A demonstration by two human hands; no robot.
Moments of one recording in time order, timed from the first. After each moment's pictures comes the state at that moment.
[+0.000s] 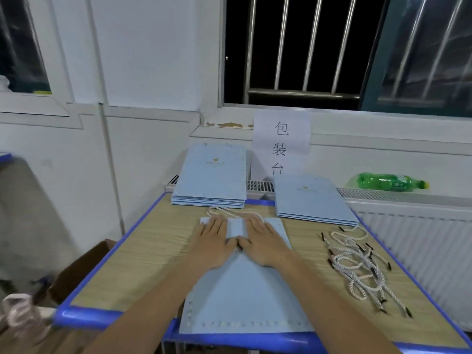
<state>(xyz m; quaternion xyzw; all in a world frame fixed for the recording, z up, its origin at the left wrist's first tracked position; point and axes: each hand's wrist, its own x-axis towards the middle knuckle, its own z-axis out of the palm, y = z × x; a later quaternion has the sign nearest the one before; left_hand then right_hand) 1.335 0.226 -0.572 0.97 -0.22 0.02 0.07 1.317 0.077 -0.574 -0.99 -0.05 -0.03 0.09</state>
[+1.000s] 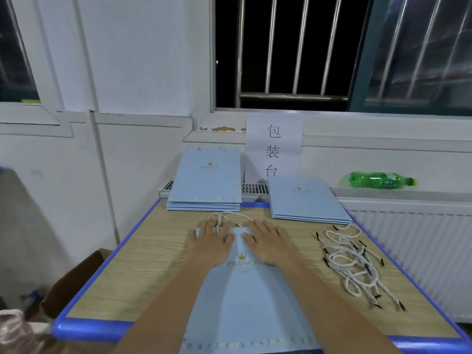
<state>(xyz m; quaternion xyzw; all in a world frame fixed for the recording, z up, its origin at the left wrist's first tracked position) 1.341 0.219 -0.568 0.98 -0.17 -0.01 0.09 1.305 0.069 -0.565 -1.00 0.04 0.00 0.08</state>
